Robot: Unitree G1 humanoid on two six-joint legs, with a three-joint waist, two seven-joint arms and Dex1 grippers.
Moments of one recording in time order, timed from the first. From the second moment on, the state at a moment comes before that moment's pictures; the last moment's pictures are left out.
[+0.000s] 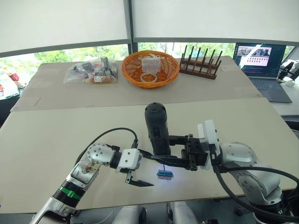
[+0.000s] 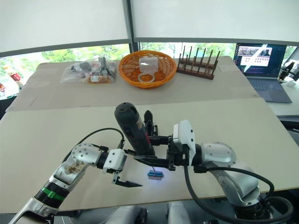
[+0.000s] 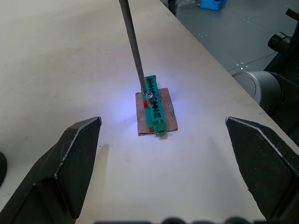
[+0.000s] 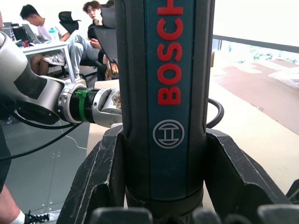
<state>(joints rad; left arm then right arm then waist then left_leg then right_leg) -0.30 0.56 -0.35 -0.03 -0.19 -0.07 -1.34 -0.21 -0.55 0.09 -0.64 0.68 0.53 0.93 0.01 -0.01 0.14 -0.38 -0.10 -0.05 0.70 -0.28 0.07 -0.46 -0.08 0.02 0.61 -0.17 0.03</state>
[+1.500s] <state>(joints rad) -0.34 0.53 -0.36 0.03 -0.16 -0.11 -1.33 -0.19 -0.57 0.10 -0.64 0.68 0.53 0.91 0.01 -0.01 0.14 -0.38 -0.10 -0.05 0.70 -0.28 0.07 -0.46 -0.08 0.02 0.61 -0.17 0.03</state>
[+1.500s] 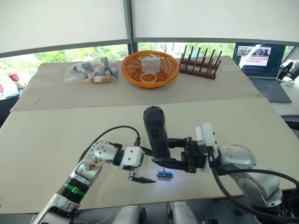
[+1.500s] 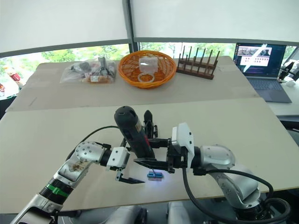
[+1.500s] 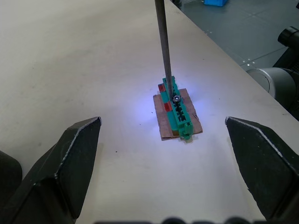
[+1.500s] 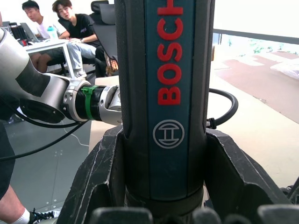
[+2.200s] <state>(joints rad) -0.34 0.53 -0.37 0.04 -0.16 -0.11 -1.33 -0.20 -0.57 0.11 -0.64 0.67 0.53 0.91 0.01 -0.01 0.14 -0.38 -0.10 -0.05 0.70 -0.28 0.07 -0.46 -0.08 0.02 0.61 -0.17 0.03</state>
